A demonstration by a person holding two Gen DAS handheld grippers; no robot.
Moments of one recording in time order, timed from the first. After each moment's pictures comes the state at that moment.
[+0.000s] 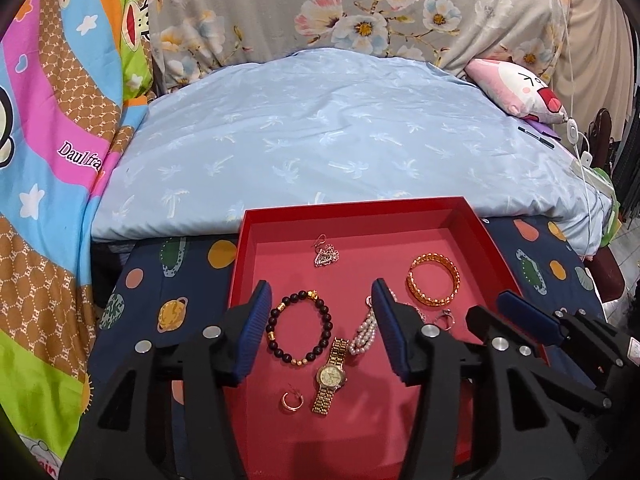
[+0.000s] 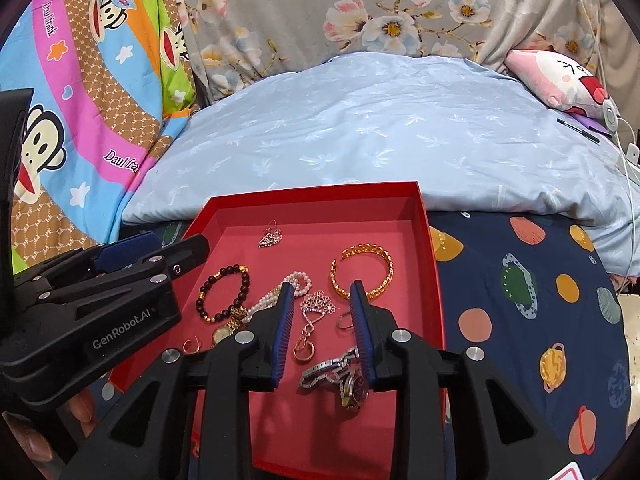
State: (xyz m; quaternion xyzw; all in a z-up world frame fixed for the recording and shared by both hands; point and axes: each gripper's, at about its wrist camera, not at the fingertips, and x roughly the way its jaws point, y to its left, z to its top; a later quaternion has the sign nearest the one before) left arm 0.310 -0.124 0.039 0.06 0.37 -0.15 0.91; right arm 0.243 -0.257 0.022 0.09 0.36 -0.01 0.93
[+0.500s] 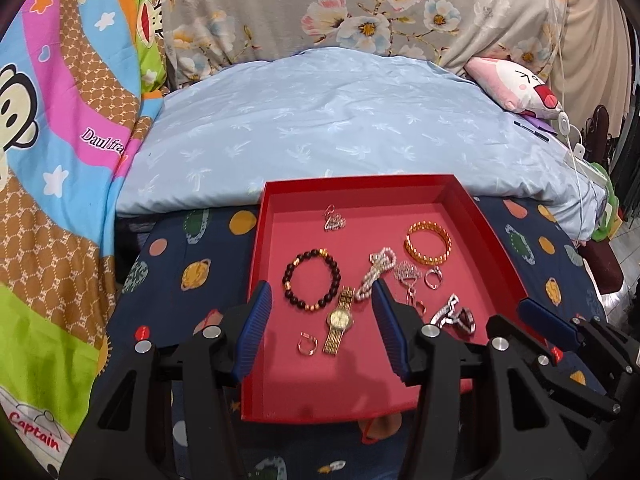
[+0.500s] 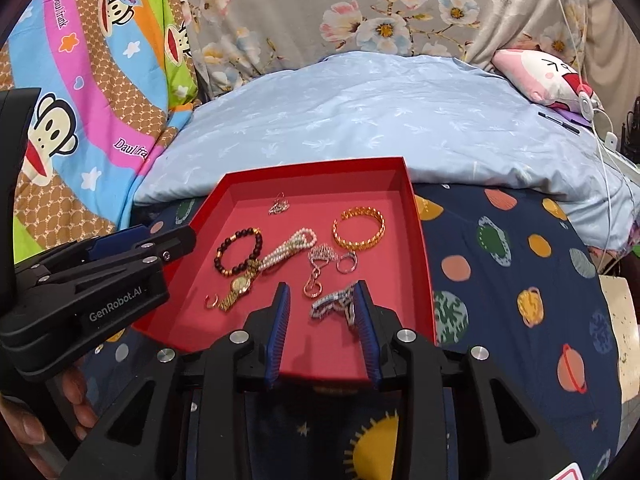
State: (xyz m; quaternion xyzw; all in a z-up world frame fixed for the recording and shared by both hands) left arm 0.258 -0.102 0.044 0.06 0.37 -0.14 0.91; right arm 0.182 -0.242 0.028 0.09 0.37 -0.02 0.93
